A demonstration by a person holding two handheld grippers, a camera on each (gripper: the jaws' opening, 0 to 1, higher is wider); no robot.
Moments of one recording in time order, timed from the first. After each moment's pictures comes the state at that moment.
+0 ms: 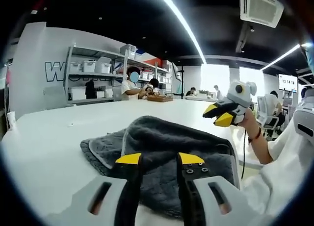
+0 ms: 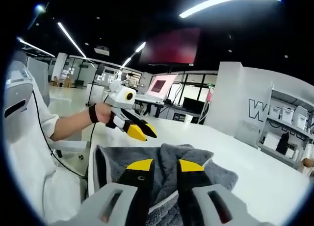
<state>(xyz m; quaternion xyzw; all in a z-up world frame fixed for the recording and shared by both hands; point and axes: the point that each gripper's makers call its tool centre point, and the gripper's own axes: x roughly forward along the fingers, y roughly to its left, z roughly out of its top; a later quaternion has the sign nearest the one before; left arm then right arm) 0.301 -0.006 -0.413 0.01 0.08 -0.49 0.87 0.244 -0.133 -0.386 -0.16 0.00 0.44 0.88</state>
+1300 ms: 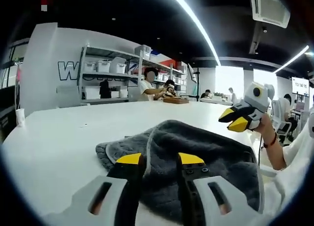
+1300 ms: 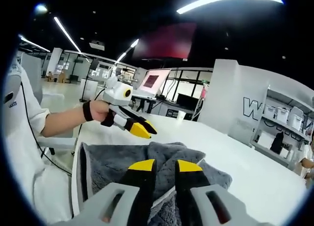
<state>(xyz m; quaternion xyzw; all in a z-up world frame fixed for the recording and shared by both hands) 0.352 -0.001 -0.409 0.00 0.08 -0.43 0.90 0.275 -0.129 -0.387 -0.17 0.01 0.42 0.89</state>
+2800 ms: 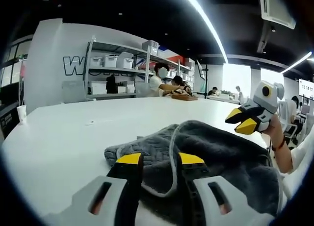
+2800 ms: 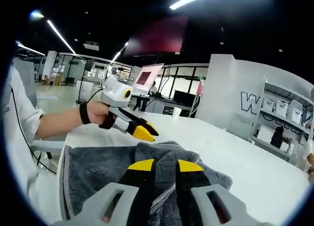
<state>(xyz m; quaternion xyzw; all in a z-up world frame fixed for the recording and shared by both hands) 0.378 -0.010 -0.421 0.00 0.10 -0.40 0.91 0.311 -0.122 -0.390 -0.16 0.03 0.41 0.90</state>
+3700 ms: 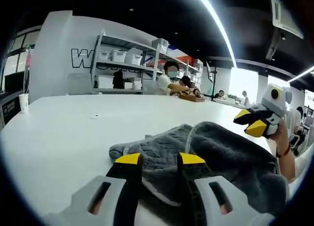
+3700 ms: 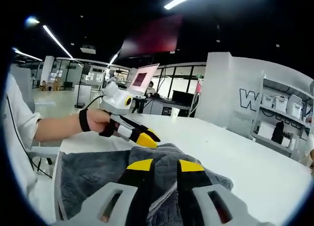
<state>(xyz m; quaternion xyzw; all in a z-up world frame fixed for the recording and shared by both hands) 0.399 -0.013 -0.435 -0.02 0.13 -0.38 0.92 0.330 -0.117 -0.388 -0.14 0.03 0.41 0.90</state>
